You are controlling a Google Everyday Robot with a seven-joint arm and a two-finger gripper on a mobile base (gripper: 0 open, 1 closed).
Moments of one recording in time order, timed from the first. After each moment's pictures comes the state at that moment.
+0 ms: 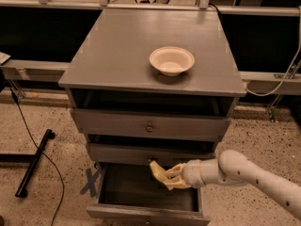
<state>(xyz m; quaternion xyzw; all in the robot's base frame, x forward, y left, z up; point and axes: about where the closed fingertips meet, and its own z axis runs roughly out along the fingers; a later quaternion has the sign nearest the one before) 0.494 -0.079 0.467 -0.59 0.66 0.28 0.38</state>
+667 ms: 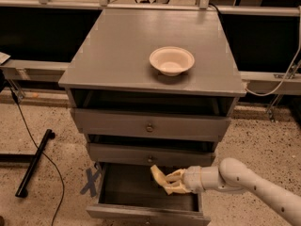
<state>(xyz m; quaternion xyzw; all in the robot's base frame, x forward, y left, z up) 0.491 -0.081 0.430 -0.56 0.66 0.31 0.39</state>
